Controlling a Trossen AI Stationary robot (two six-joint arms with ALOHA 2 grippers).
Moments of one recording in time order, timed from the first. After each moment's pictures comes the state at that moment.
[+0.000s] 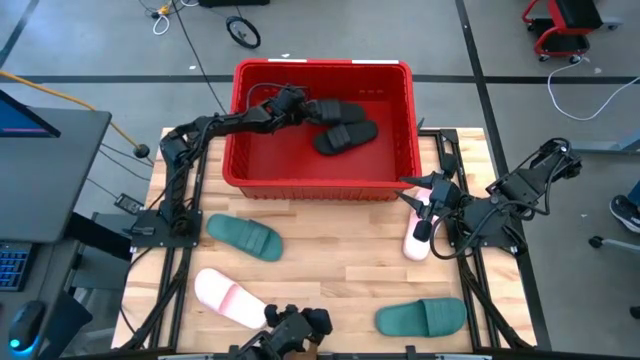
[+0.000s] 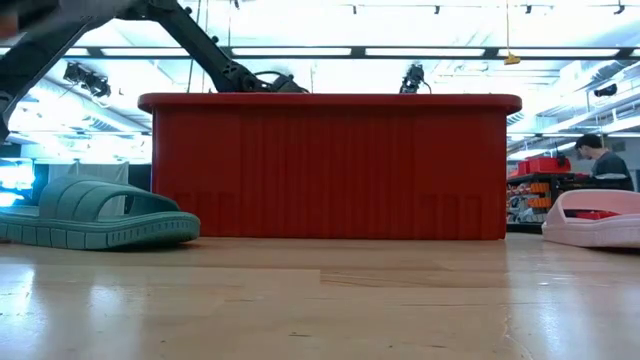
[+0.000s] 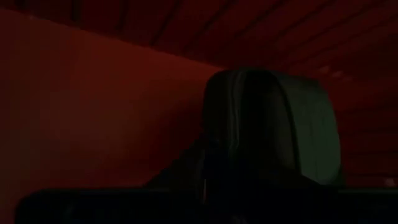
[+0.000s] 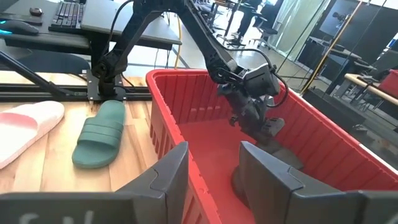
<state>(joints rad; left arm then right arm) 0.70 2.03 1.44 -0.05 -0.19 -0.90 0.58 1.04 1.25 -0.71 1.01 0.21</state>
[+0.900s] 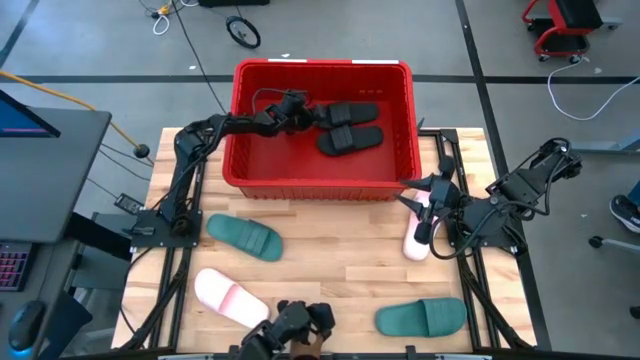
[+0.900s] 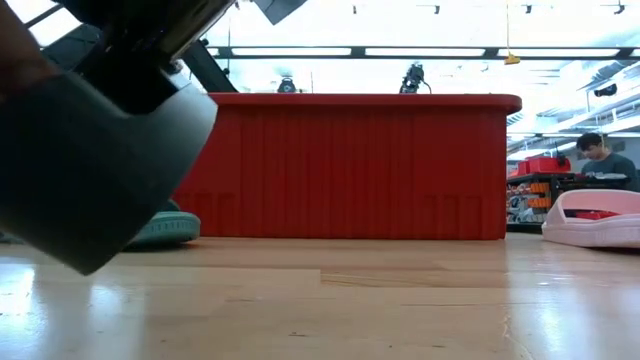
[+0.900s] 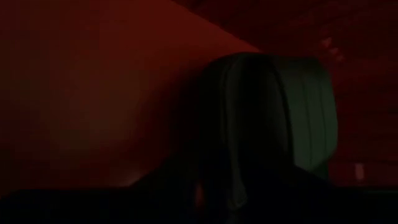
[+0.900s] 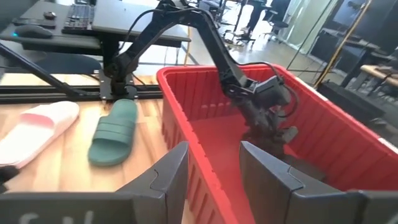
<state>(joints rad) 0.74 2.18 1.44 0.17 0.05 -1.00 0.58 1.04 1.25 -0.72 0.97 0.26</state>
